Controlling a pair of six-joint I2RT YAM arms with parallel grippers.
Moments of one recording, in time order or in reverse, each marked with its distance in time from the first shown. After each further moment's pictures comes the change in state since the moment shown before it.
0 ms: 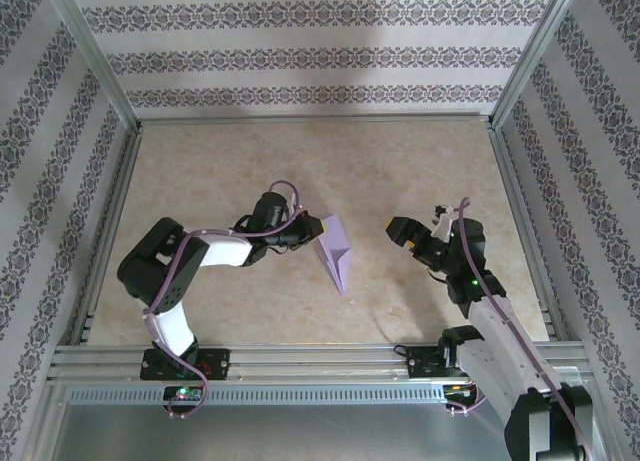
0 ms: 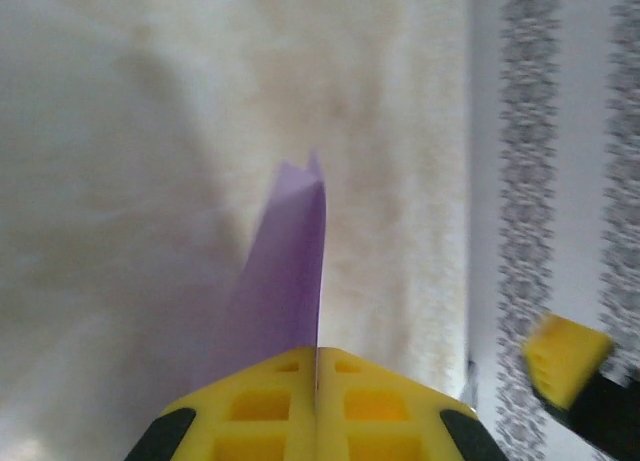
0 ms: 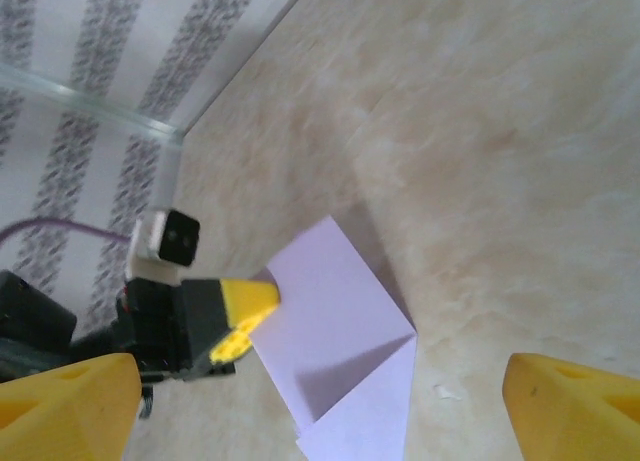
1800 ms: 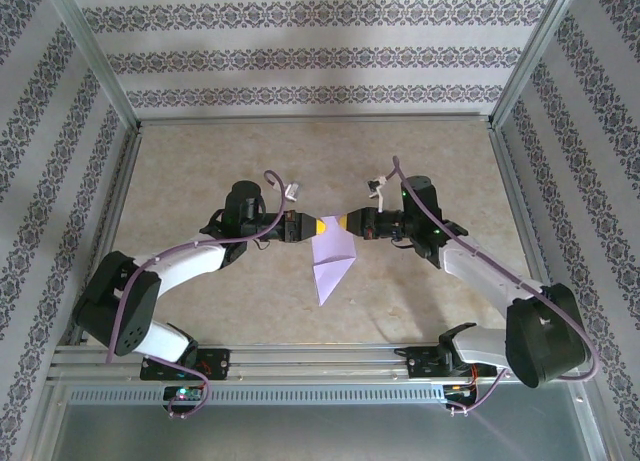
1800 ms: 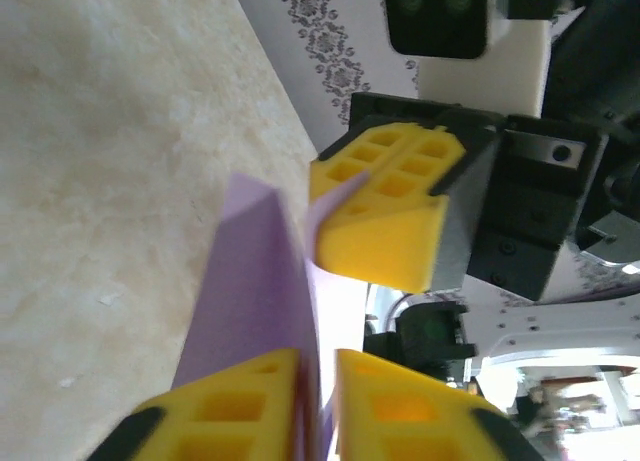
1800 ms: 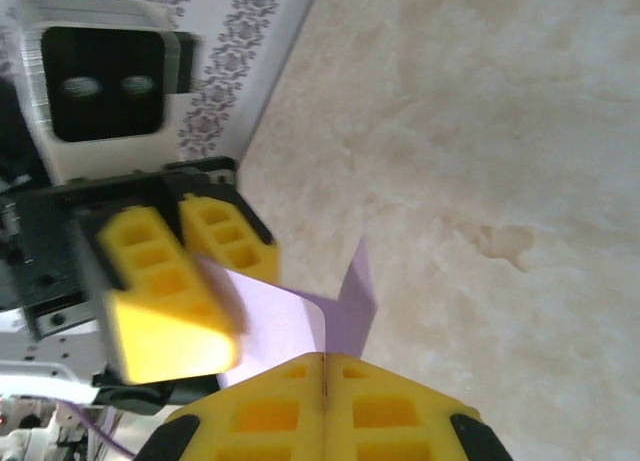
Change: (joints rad) left arm 0.050 -0.282 -0.018 -0.137 0.352 0.273; right arm 0.266 0.475 0.357 0.014 -0.230 -0.230
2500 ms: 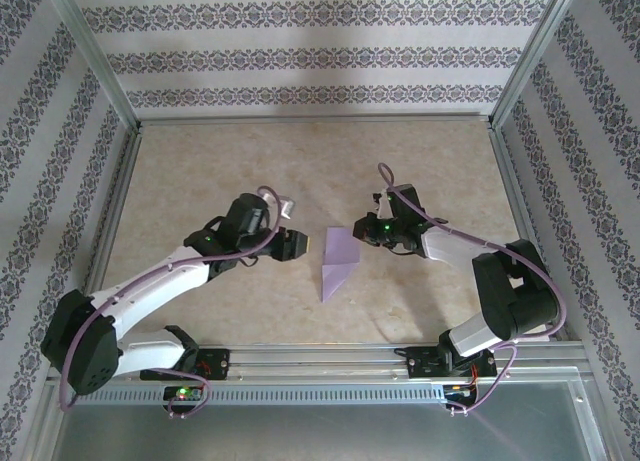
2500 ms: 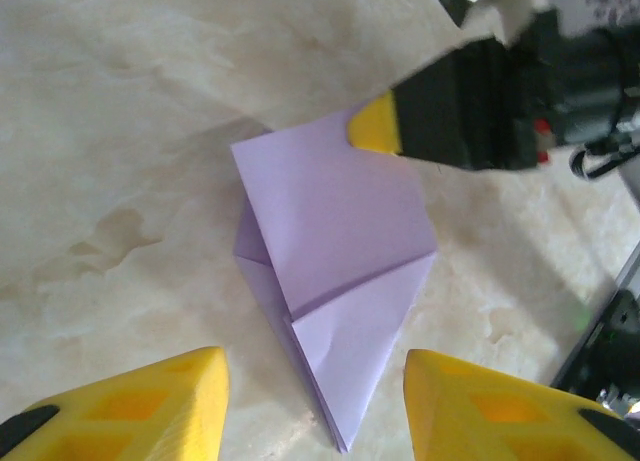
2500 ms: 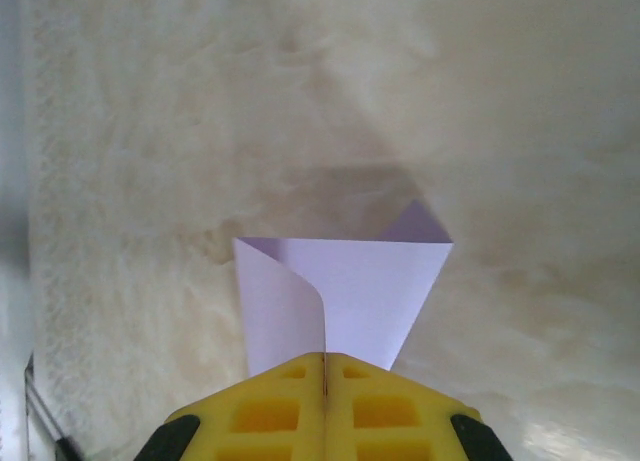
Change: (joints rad) left arm -0.184 -0.224 0.091 -0.673 -0.614 0.362; right arm -0.024 0.243 0.006 -0.085 0.305 0.112
